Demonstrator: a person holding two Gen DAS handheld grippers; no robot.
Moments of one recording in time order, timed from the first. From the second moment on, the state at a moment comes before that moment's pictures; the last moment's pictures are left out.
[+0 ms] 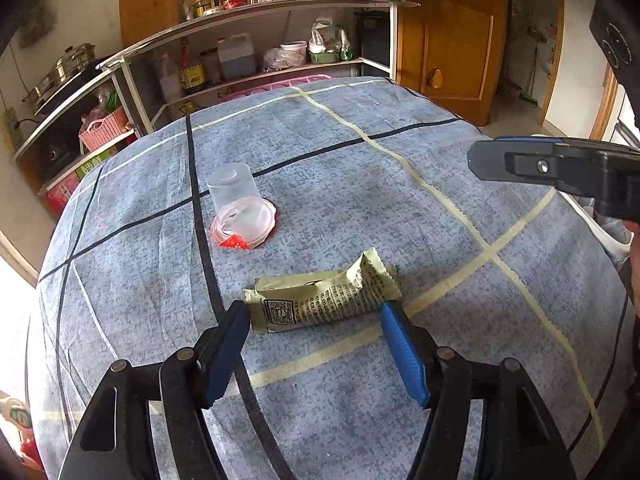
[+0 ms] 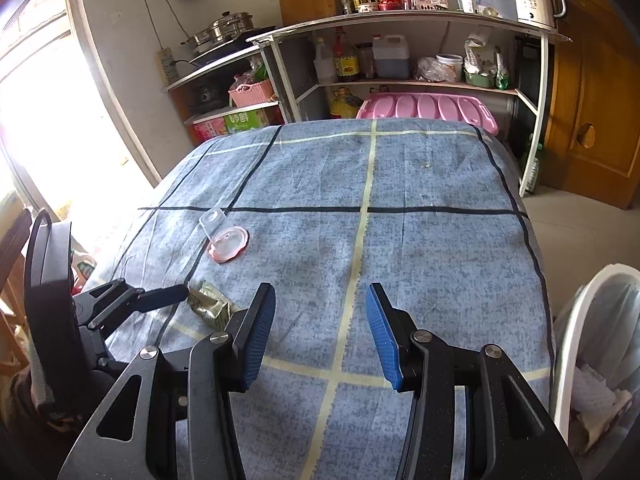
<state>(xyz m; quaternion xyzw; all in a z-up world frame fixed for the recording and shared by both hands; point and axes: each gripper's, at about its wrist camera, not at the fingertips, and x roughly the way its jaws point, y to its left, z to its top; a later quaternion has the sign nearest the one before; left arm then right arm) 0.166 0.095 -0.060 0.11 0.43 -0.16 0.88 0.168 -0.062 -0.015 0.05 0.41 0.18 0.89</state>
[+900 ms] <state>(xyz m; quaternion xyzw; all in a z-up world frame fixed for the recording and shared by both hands) 0.136 0.143 -0.056 0.01 0.44 -0.11 0.89 0.236 0.042 -0.041 0.02 0.43 0.32 0.85</state>
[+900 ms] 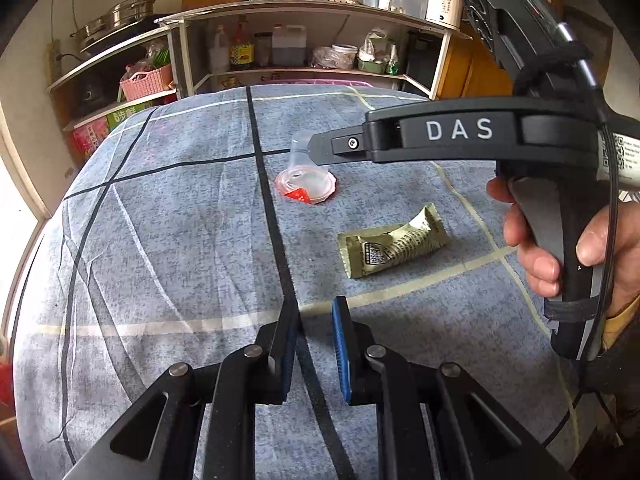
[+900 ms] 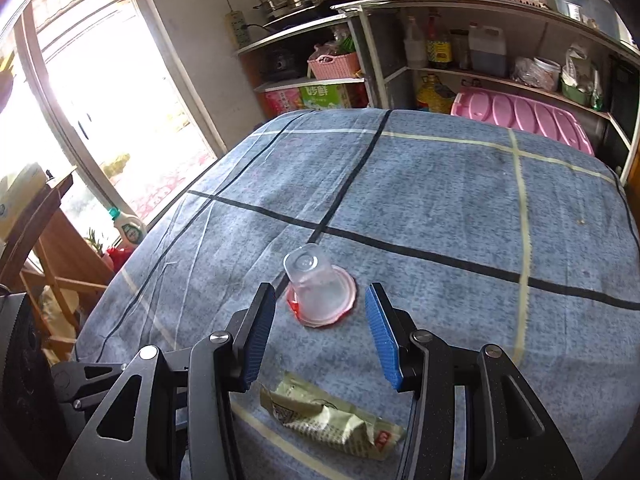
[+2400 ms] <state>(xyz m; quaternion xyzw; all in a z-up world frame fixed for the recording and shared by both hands) 0.167 0.064 -0.060 0.09 0.44 -0.20 0.87 0.218 -0.066 -0.035 0.09 0.42 0.22 0.88</state>
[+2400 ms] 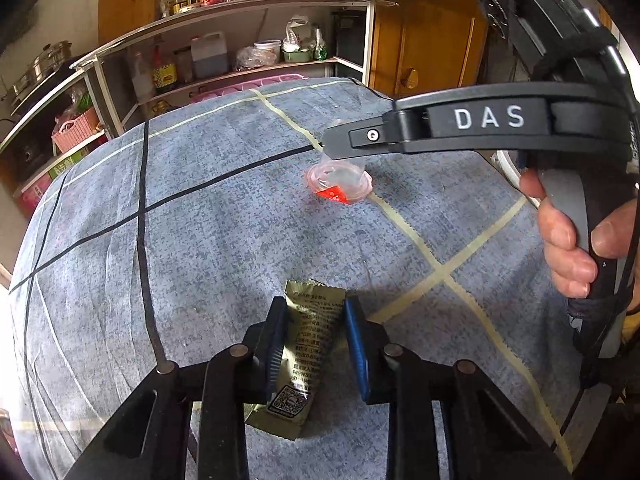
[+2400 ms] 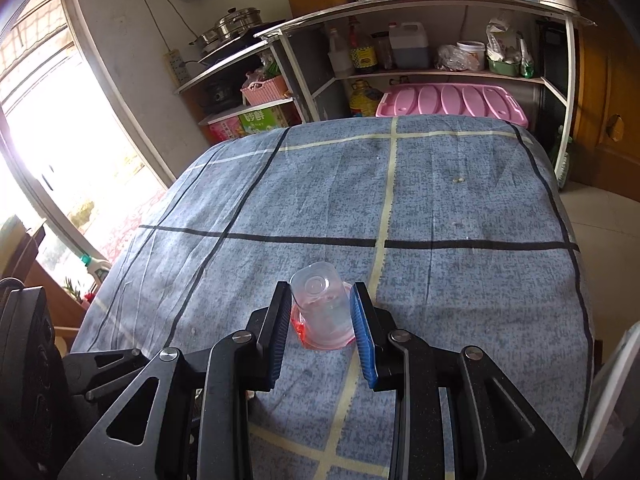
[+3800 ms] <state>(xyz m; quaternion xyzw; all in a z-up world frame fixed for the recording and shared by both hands) 0.103 -0.143 0.019 0.08 0.36 -0.25 0.90 0.076 -0.293 0.027 0.12 0.34 0.07 0.93</state>
